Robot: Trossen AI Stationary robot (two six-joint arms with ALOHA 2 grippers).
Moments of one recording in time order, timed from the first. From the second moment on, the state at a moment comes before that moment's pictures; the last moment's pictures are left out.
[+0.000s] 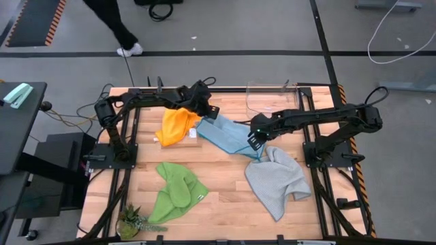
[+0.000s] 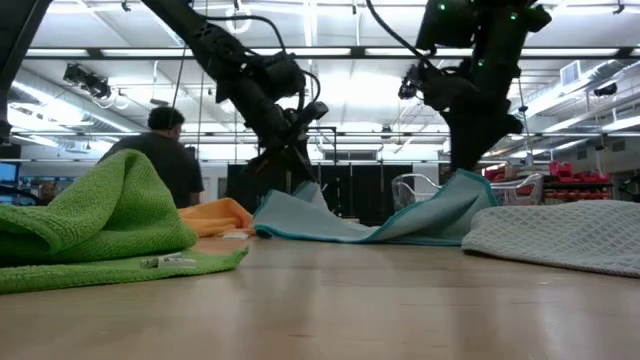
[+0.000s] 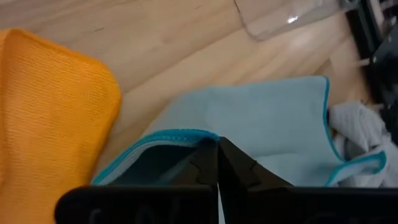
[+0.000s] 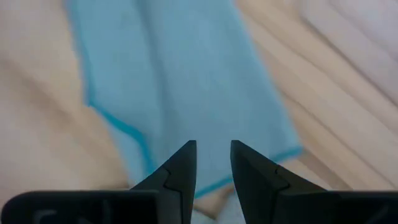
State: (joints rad) left arm 0.49 1.80 1.20 -0.28 0.21 -0.65; right arm -0.10 1.37 0.94 -0.85 0.18 0.78
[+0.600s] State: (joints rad) left arm 0.52 1.80 1.20 -0.30 0.20 -0.53; right arm -0.07 1.15 0.56 -0.51 0.28 1.34
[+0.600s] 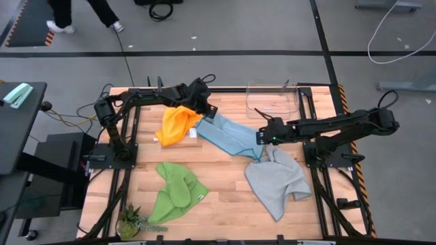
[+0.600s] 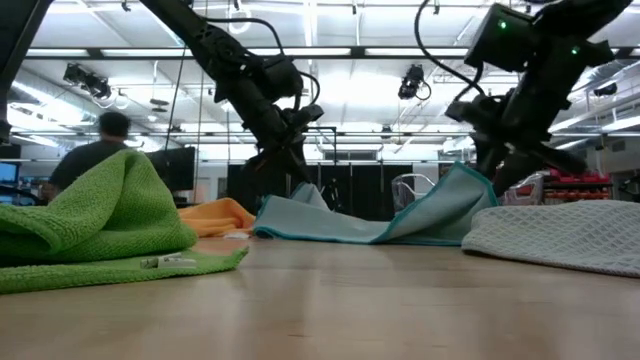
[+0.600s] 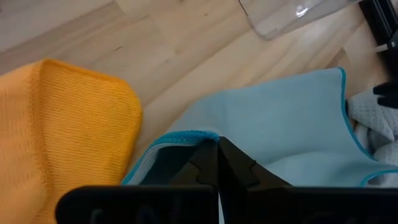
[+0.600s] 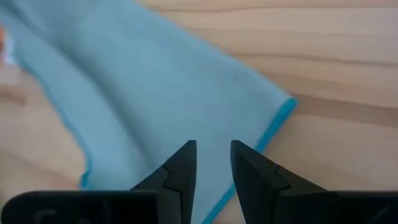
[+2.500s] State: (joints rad) left arm 0.52 1.80 1.20 -0.28 0.22 -0.51; right arm -0.20 1.31 0.50 -0.36 0.26 1.38
